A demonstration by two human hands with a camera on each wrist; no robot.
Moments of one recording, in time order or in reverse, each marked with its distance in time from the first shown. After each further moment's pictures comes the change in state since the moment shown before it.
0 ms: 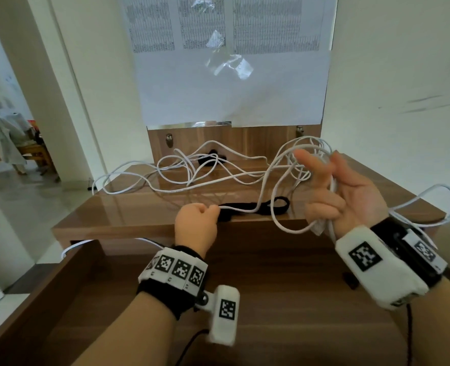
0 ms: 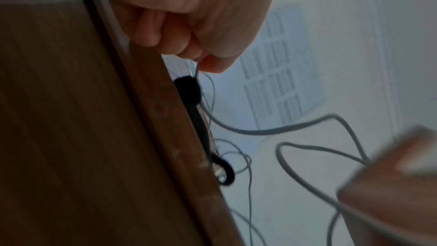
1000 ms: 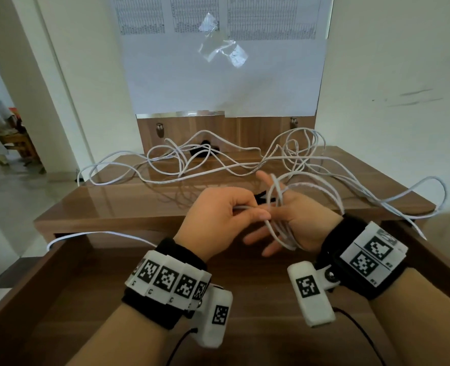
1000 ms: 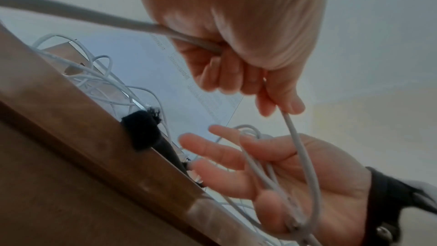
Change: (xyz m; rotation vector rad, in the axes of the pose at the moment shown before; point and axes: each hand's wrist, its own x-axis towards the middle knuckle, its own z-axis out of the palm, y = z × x) left_hand -0.035 0.045 -0.015 0.067 -0.409 0.618; right_hand 0.014 0.039 -0.008 -0.862 0.626 0.247
